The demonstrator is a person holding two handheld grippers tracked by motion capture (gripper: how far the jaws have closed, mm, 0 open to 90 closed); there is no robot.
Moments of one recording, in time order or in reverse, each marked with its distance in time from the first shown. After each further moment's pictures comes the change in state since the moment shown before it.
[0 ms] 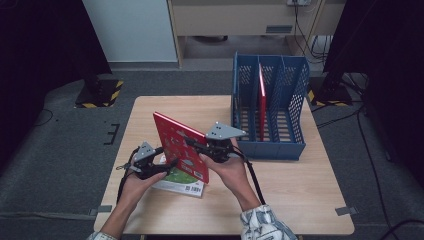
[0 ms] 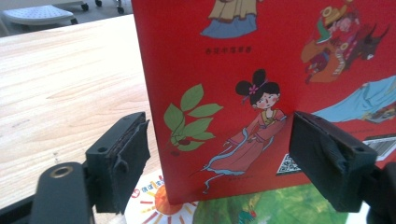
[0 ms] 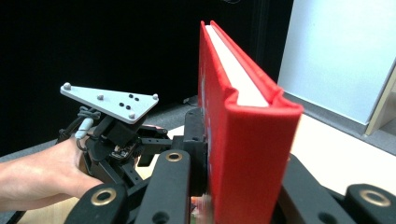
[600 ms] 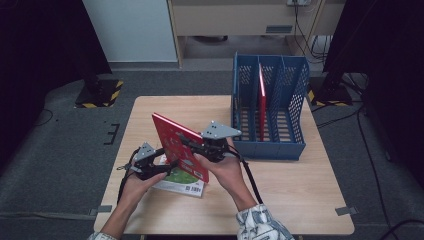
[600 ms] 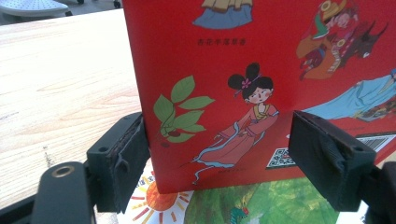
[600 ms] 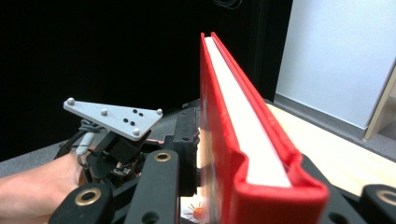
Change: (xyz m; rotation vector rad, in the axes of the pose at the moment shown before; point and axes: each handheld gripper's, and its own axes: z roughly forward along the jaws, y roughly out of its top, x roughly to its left) left arm -0.002 -0.002 -0.001 0.011 -0.023 -0.015; right arm 0.007 0.006 0.008 -0.018 -0.010 0.002
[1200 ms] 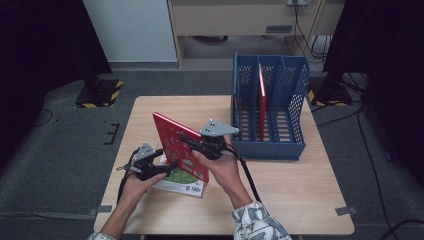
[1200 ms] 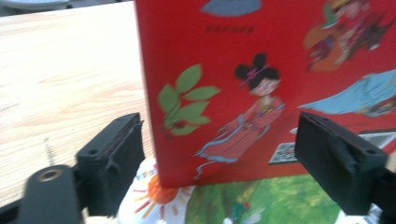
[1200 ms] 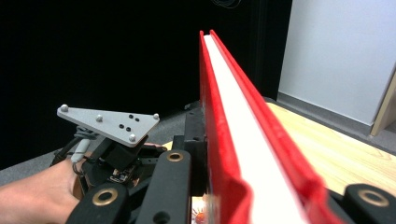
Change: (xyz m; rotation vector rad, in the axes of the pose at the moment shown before) left arm 0.003 -0.003 -0.001 0.023 0.021 -0.015; right arm -0.004 -0.002 0.009 -0.002 0.004 0.035
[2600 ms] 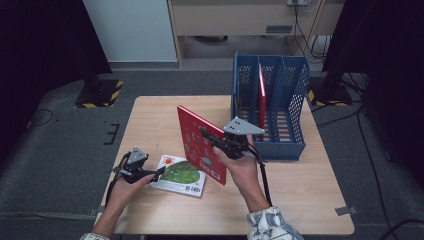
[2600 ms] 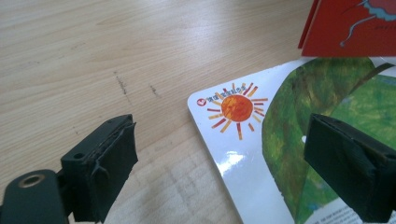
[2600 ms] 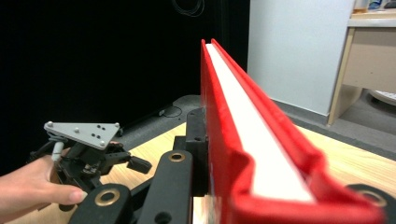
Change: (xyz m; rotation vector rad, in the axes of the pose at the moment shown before) left arm 0.029 -0.025 -0.017 0.151 0.083 0.049; right arm -0.019 0.006 -0.053 -0.028 -0.132 0.041
